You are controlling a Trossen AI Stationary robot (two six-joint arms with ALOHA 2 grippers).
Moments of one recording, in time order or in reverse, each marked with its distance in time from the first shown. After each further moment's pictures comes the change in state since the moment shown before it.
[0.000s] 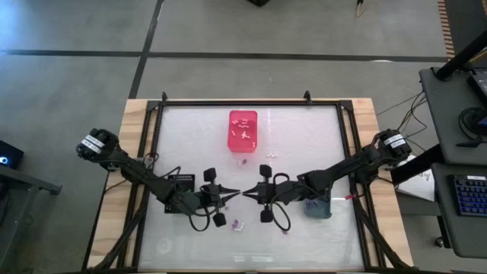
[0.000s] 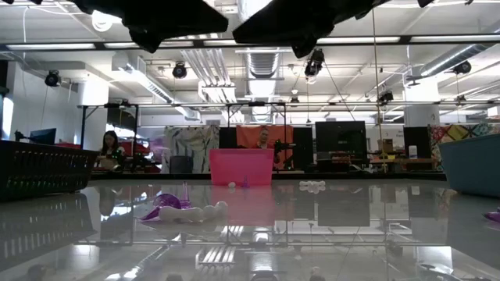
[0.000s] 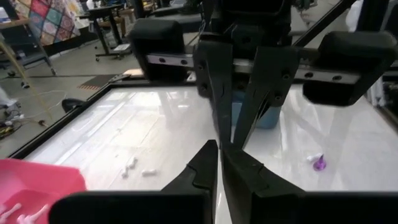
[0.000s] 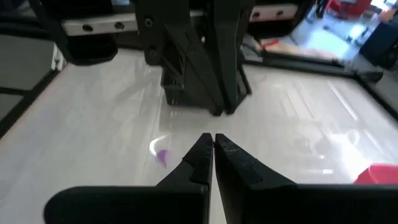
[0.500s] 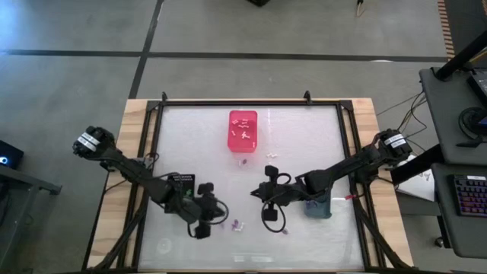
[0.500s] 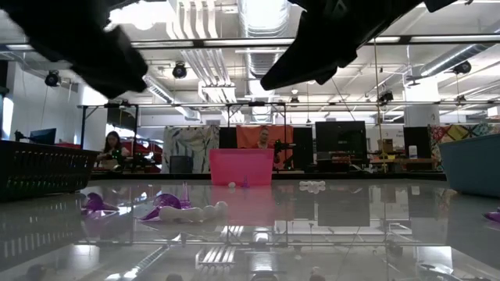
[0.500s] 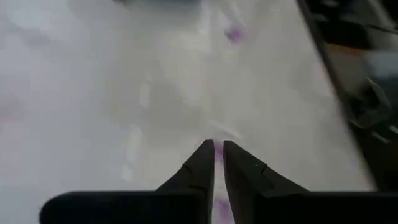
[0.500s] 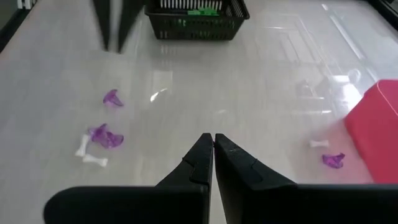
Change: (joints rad) left arm -0.048 -0.061 0.000 -0.480 0.418 -0.403; right arm 0.000 -0.005 0.000 -0.262 0.000 0.174
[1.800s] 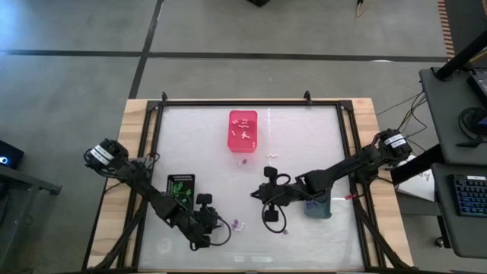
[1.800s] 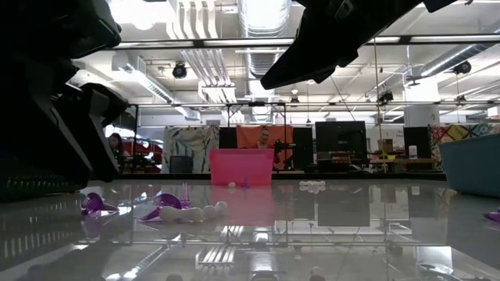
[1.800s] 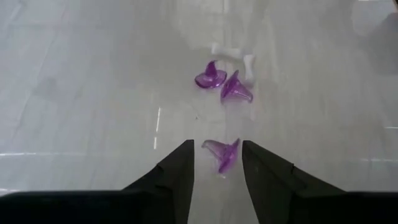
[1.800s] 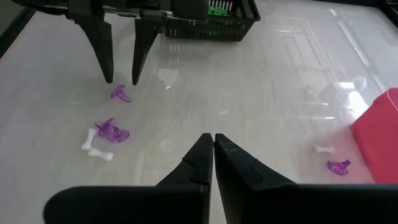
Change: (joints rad) left arm -0.109 0.225 0.027 -0.024 -0.083 -0.061; right arm 0.000 0.000 0.000 0.003 -0.028 -0.044
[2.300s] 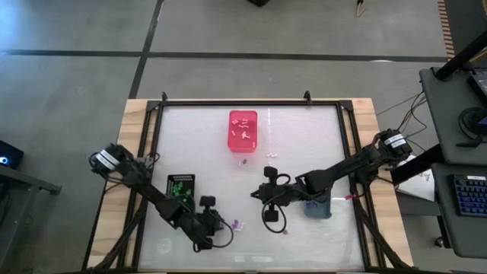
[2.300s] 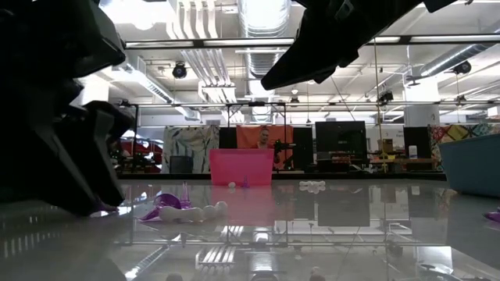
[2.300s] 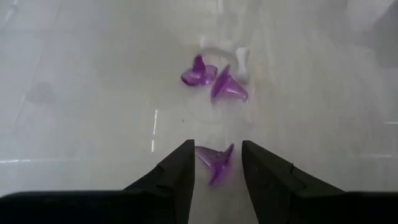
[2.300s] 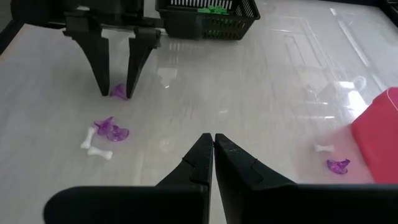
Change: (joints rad) left arm 0.006 0.079 -0.001 0.101 0.019 0.038; right arm 0.000 0.000 0.000 -0.003 0.001 0.000
